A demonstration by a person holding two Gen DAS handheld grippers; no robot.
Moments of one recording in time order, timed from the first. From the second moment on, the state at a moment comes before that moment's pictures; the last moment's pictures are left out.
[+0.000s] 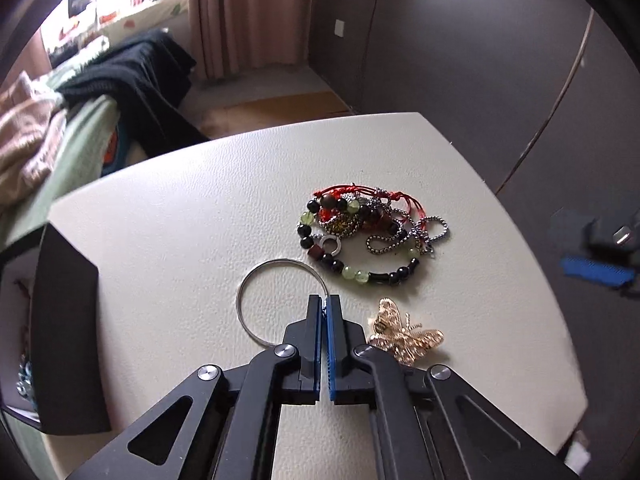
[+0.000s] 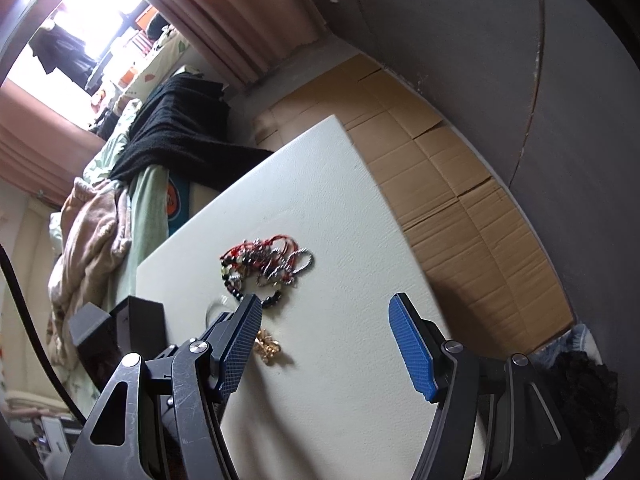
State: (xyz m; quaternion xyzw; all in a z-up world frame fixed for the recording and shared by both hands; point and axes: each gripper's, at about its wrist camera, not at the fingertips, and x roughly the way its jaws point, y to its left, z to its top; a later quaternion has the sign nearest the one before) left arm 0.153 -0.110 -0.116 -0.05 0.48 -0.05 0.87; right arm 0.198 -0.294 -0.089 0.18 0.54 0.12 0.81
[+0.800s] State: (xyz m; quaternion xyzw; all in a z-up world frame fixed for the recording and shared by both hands) left arm 0.111 -0.031 -0.044 -0.15 0.40 -0.04 0.90; right arm 0.197 -0.196 -0.130 0.04 0.57 0.16 0.80
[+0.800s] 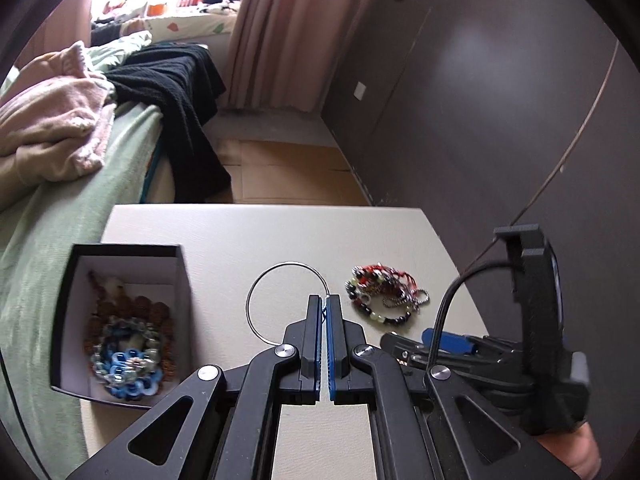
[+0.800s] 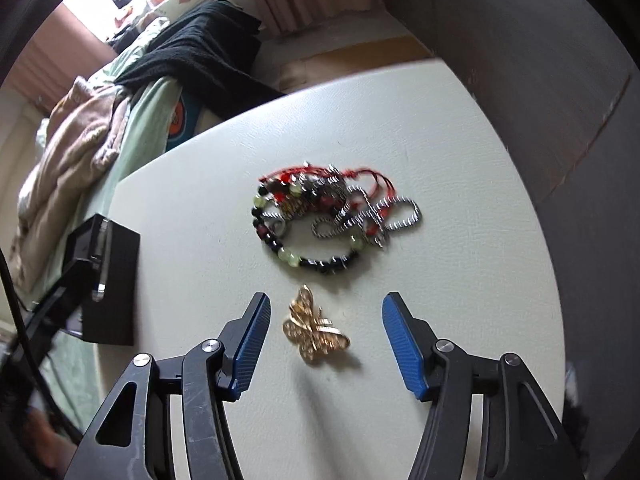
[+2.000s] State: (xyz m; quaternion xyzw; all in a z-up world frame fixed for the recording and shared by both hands) left arm 0.077 0.106 -0.024 -0.33 0.34 0.05 0.88; right arm 0.169 -0.148 -0.065 0.11 0.49 0.28 0.82
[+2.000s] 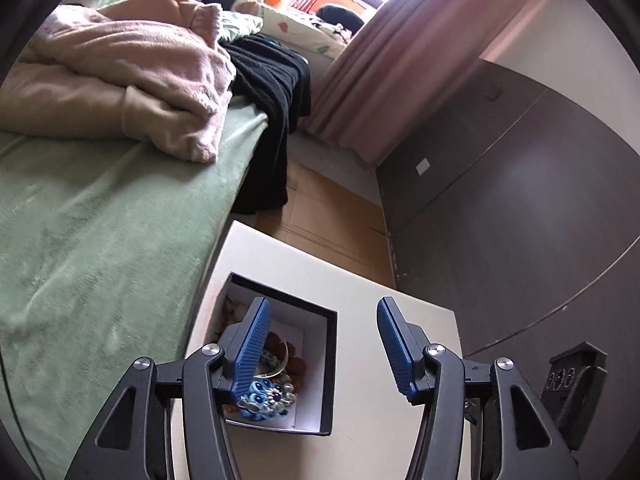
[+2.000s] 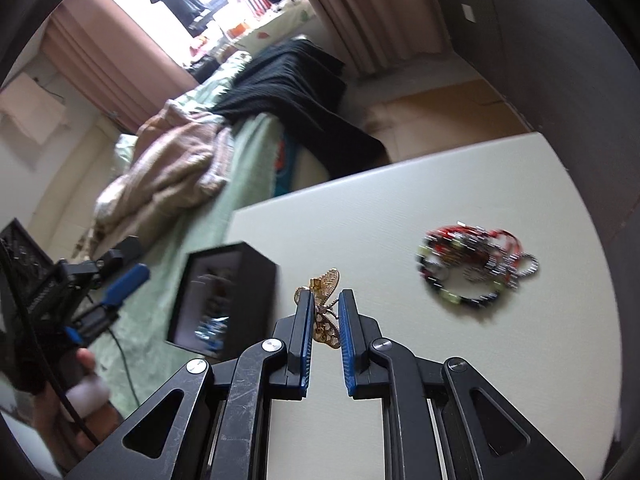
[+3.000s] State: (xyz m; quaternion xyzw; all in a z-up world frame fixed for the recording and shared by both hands) left arm 0.071 0.105 -0.022 -0.30 0.36 0.07 0.88; right arm 0.164 -0.104 -0.057 0.15 0.47 0.32 0.81
